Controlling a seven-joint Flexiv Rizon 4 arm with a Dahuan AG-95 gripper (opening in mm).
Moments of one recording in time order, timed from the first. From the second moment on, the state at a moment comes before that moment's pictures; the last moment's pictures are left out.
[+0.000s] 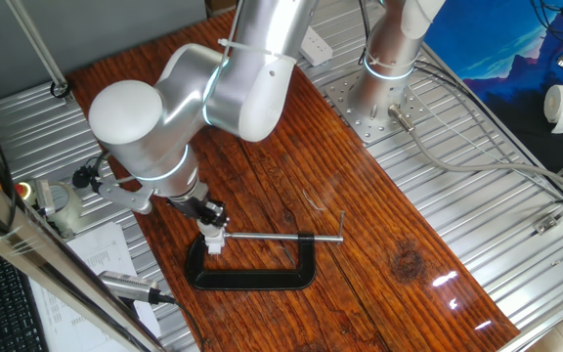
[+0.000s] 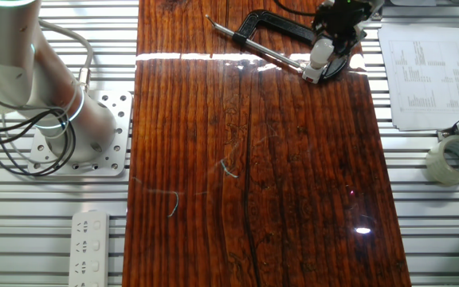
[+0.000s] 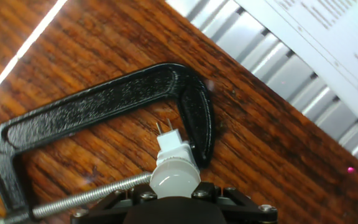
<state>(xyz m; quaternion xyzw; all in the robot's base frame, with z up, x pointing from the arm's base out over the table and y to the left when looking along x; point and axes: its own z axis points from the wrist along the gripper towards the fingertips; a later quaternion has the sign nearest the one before) 0.579 0.163 0.105 0.31 -0.95 -0.02 0.07</state>
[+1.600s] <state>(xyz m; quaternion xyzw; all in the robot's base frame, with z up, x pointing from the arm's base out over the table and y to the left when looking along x) 0.579 0.164 0.105 0.04 -1.00 -0.04 0.08</state>
